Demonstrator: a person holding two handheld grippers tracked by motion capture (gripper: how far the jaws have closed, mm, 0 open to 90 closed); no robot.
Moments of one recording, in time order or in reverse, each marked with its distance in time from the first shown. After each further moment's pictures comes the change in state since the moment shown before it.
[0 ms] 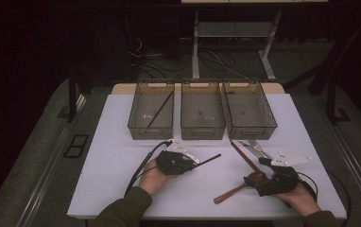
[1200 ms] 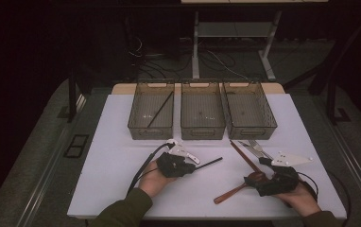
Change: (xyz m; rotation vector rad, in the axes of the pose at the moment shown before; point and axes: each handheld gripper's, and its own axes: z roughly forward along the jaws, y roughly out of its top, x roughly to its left) left arm -0.010 0.005 -0.009 0.036 -0.037 0.068; right arm 0.000 0.000 -0.001 -0.003 -0.001 0.002
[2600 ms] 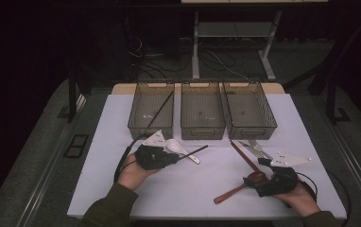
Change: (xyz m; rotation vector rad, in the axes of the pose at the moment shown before) left arm 0.019 -0.006 -0.066 -0.087 0.061 -0.026; right arm 0.001 0.000 0.001 0.002 0.008 -0.006
